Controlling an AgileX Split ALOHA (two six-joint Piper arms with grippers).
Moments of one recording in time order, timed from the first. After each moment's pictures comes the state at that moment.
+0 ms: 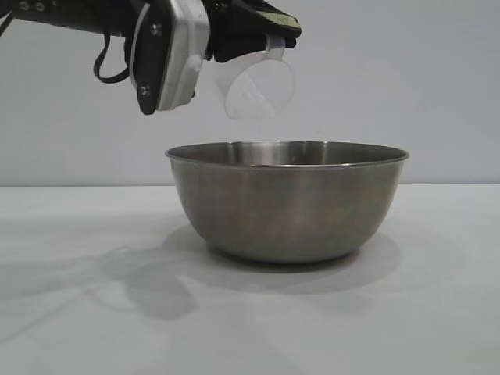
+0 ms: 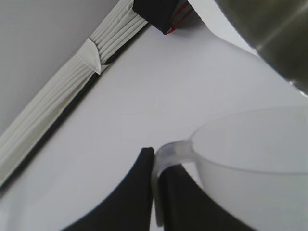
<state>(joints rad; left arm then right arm) -0.41 1.93 -0.95 0.94 -1.07 2.06 0.00 -0.02 -0.49 0.06 1.14 -0.12</state>
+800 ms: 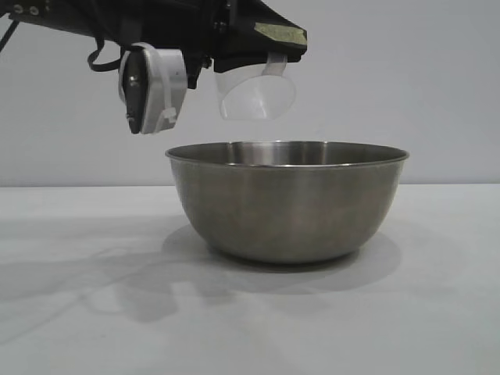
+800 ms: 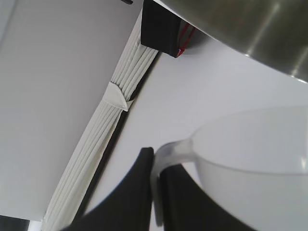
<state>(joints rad) -0.41 1.93 -0.95 1.05 -1.06 2.11 0.00 -0.02 -0.49 0.06 1.14 -0.12</state>
